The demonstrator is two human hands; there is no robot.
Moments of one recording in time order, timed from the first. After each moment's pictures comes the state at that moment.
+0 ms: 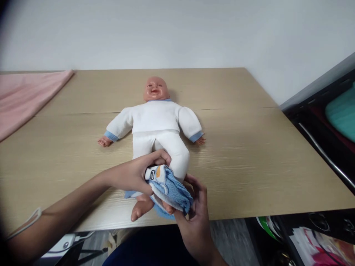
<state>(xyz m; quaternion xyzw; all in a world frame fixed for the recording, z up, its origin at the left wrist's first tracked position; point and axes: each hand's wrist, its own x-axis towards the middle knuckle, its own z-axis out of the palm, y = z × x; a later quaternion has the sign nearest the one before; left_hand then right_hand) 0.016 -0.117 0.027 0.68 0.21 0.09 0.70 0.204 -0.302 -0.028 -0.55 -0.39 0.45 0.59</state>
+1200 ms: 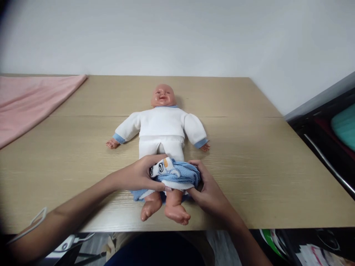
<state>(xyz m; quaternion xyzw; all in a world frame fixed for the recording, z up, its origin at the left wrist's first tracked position) 0.014 -0.114 0.028 0.74 0.22 0.15 0.61 0.283 -0.224 -0.014 -0.54 -0.58 0.48 0.38</state>
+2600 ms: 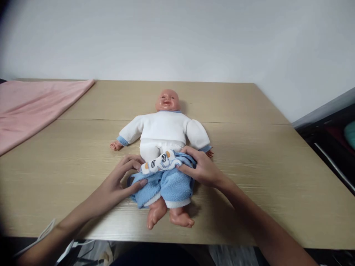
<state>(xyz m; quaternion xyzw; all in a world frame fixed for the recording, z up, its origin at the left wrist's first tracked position) -0.049 -0.159 0.010 0.73 0.43 0.30 0.44 0.287 -0.123 0.010 -0.43 -0.70 0.48 0.31</state>
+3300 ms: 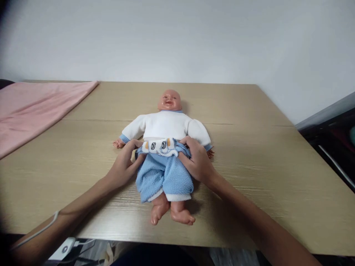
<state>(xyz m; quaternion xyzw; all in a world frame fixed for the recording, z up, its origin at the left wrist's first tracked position) -0.036 -0.101 -0.014 0.77 0.43 0.39 0.27 0.263 -0.105 -0.002 -0.45 -0.74 0.26 0.42</state>
